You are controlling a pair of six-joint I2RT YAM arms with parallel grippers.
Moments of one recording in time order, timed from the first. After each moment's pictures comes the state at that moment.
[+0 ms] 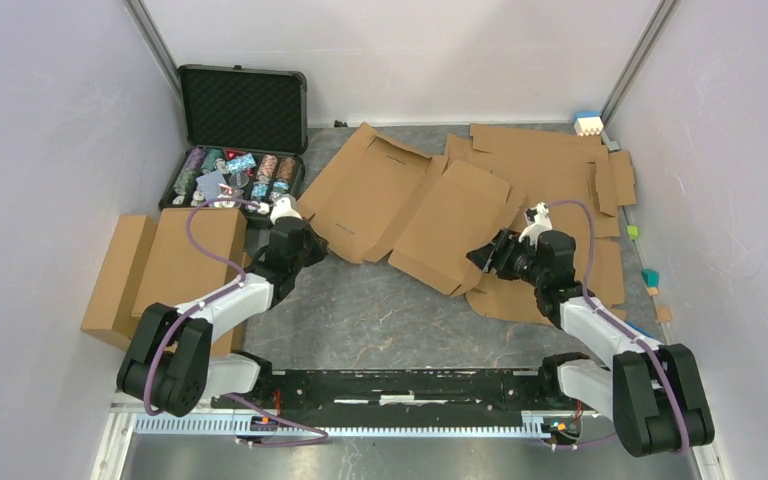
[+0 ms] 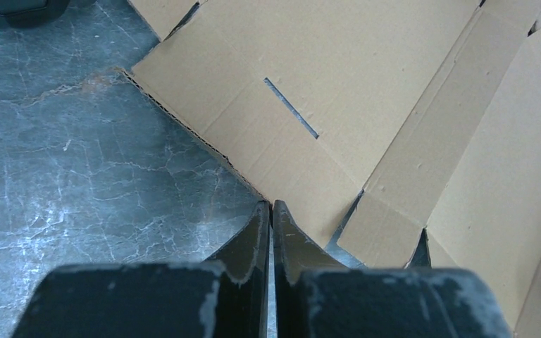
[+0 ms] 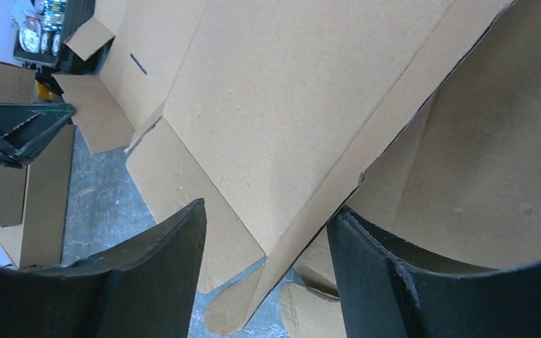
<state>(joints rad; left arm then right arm) -0.36 1.27 0.50 0.20 -0.15 -0.67 0.16 1.08 0.32 0.30 -0.41 0.57</state>
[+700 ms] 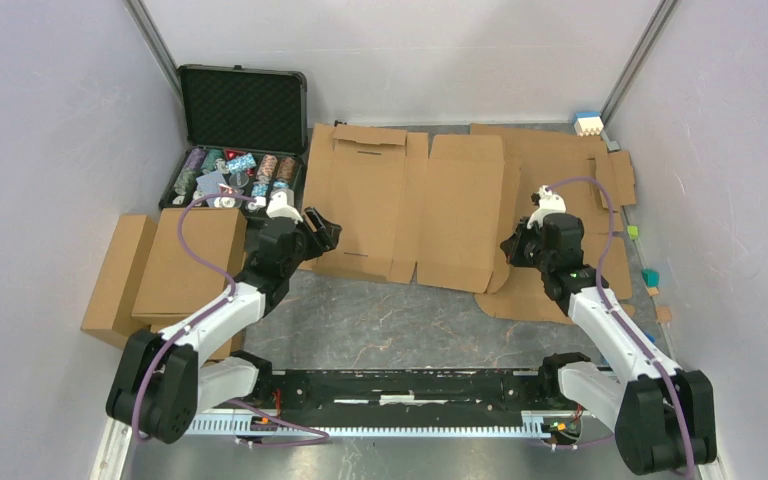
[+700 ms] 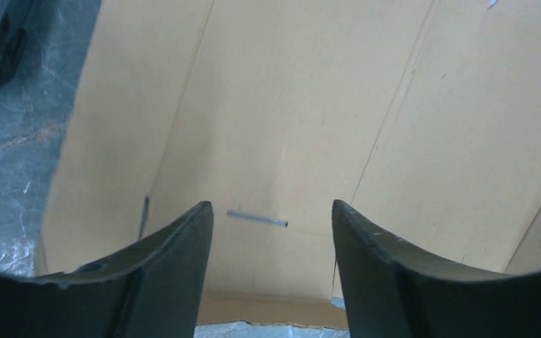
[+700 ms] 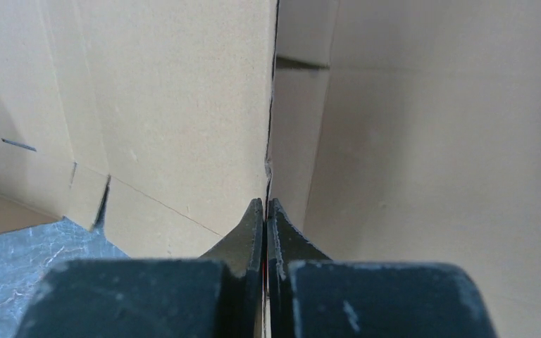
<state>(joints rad) -0.36 1.17 0.49 0.25 -0.07 -0.63 0.15 1.04 0.49 -0.04 -0.13 0.33</state>
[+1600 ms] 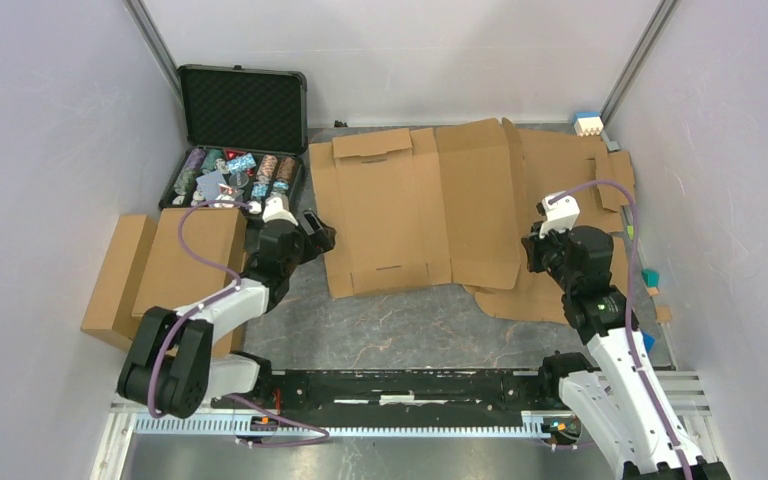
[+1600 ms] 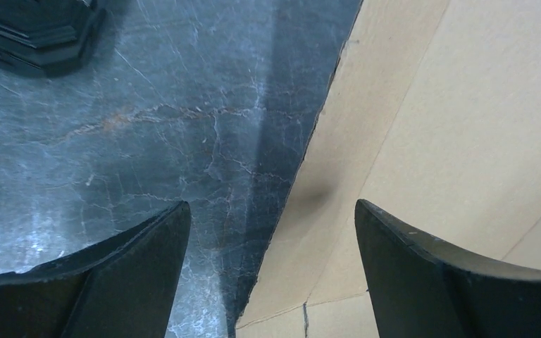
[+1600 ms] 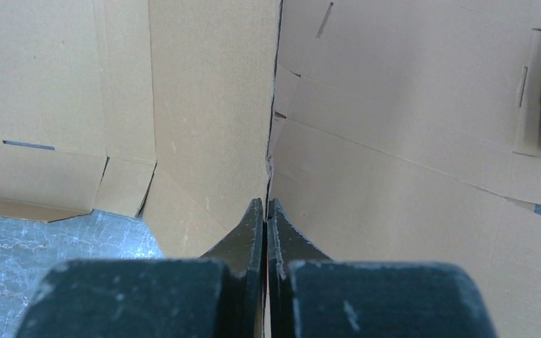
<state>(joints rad) -0.30 1.24 0.44 0.34 -0.12 -0.61 0.15 0.67 0.60 -0.32 -0.11 -0.07</state>
